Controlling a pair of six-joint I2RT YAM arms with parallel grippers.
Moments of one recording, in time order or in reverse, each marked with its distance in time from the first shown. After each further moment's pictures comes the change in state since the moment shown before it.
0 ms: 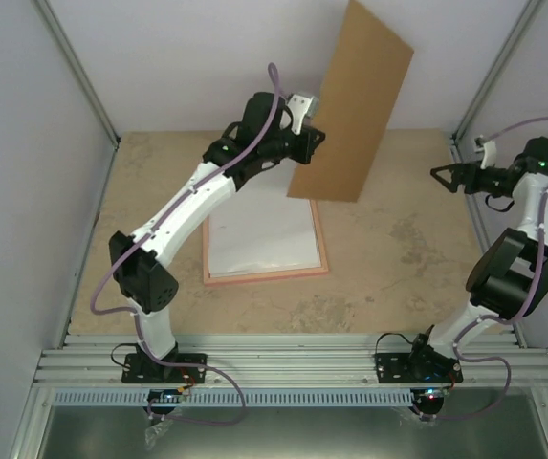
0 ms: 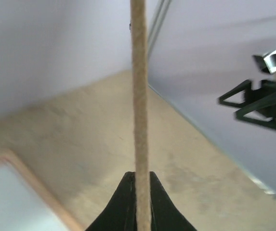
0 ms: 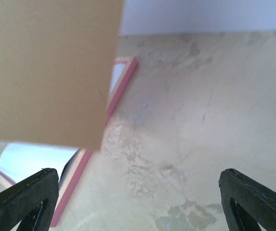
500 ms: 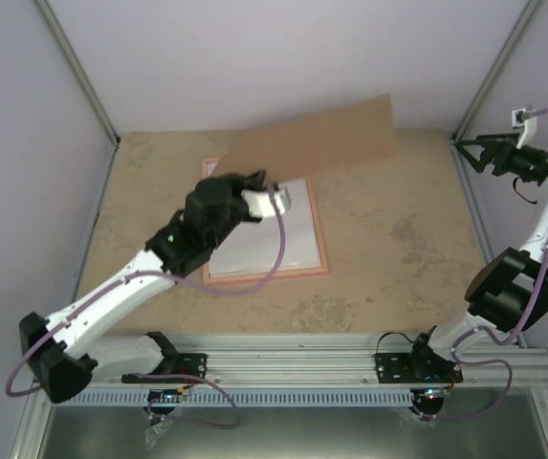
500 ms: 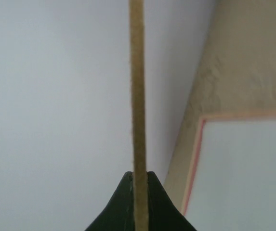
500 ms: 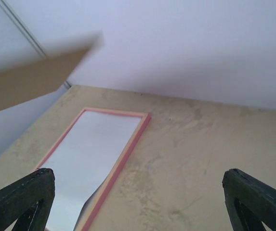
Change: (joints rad) left arm -0.146 -0.659 -0.700 0.247 -0.596 1.282; right arm -0.098 -0.092 0.187 -0.029 -0.187 0.118
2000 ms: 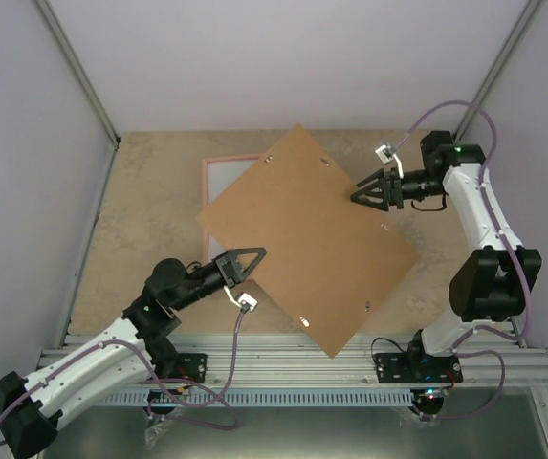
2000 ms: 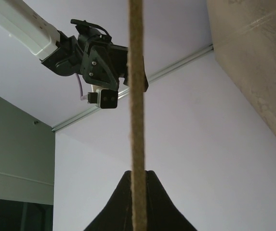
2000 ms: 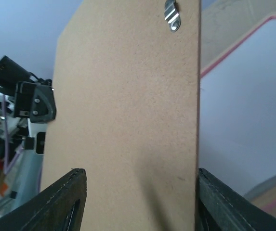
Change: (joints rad) left arm -0.016 -0.583 -0.821 0.462 0.518 1.111; right arm 0.600 -0.011 -0.132 -0.403 -0.045 -0.342
